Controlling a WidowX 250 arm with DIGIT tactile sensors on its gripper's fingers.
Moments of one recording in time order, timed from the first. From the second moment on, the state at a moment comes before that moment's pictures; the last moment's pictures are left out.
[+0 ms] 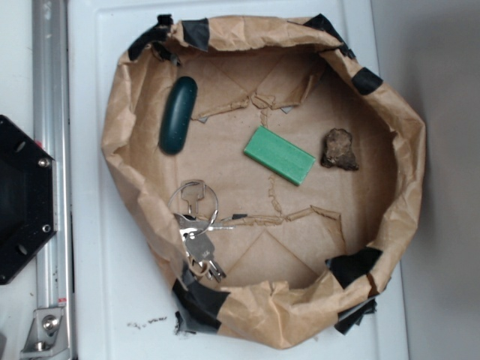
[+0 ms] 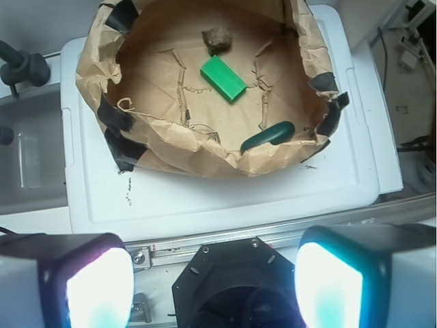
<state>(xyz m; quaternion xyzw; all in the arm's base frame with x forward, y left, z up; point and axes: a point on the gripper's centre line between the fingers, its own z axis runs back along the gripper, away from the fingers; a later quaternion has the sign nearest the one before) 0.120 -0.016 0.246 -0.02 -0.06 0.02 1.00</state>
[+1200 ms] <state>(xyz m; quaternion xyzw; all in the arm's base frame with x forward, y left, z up) 0.230 0.017 0.132 -0.01 -0.05 -0.13 0.99</state>
